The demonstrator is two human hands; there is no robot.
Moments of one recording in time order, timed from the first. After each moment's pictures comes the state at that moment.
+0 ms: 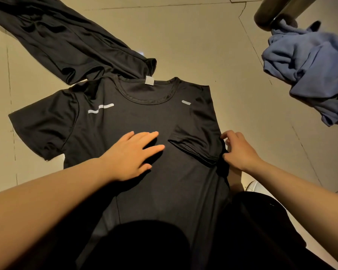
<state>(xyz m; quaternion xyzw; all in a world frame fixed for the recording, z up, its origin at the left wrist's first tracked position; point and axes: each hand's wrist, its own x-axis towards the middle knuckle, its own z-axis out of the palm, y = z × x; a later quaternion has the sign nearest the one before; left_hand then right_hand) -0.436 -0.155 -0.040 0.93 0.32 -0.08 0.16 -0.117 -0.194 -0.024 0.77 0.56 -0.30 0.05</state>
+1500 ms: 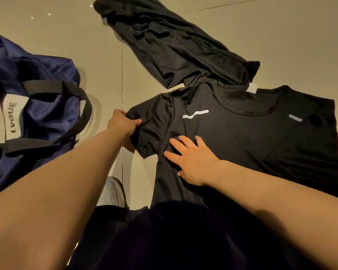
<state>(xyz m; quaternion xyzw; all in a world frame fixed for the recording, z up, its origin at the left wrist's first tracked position) -0.636 -0.069 -0.049 0.34 0.86 0.11 0.37 -0.420 -0.131 -0.034 0.33 0.89 -0.20 0.24</state>
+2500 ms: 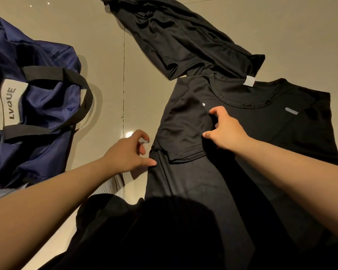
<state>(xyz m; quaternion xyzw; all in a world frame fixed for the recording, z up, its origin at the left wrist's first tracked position) -0.627 -0.161 -0.019 0.56 0.70 -0.05 0.43 -0.373 -0.094 -0.038 0.67 0.58 -0.46 -0.04</state>
